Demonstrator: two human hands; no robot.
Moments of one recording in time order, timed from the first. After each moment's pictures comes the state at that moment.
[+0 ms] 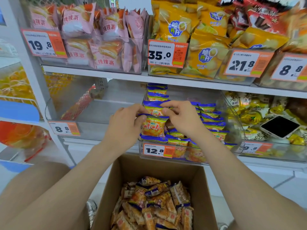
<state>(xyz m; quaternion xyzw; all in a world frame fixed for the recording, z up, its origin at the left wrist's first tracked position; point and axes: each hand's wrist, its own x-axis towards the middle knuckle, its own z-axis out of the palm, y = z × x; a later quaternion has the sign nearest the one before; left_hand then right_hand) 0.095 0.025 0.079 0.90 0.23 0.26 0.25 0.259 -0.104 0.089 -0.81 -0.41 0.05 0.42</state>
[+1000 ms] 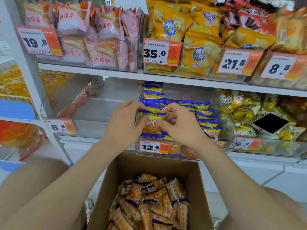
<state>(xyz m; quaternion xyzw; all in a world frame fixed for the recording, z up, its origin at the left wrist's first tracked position) 0.098 0.016 0.072 0.90 0.19 0.31 0.23 0.224 -0.140 0.095 -0.83 -0.41 0.07 0.38</state>
